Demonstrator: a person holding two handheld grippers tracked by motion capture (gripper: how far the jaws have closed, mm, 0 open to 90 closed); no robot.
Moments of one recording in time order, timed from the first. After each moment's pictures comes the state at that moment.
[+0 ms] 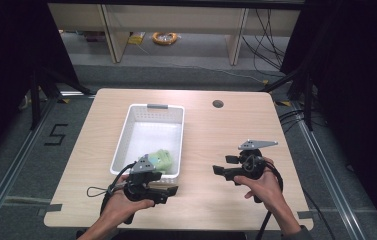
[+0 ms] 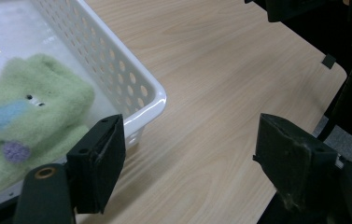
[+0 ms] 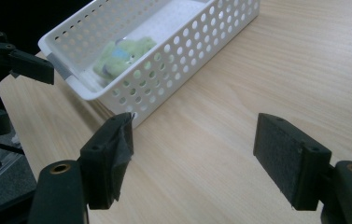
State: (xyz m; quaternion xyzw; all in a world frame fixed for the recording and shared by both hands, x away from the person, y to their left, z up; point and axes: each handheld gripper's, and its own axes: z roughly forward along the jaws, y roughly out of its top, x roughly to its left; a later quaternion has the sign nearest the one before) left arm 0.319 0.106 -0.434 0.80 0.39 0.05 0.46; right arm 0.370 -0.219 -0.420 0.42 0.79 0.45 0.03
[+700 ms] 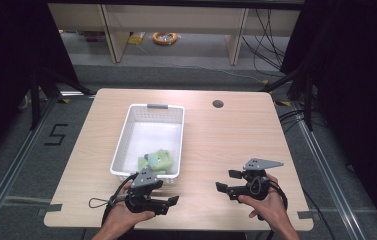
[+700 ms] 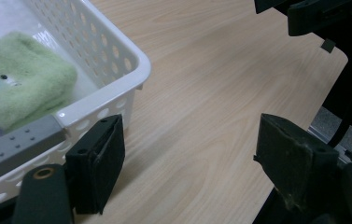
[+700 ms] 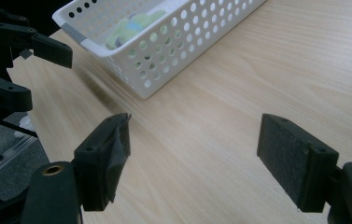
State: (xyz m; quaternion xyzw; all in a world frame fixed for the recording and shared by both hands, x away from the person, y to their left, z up) left arm 0.299 0.102 -0.457 0.80 0.37 0.07 0.47; right arm 0.333 -0.231 -0.446 0.40 0.79 0.46 0.04
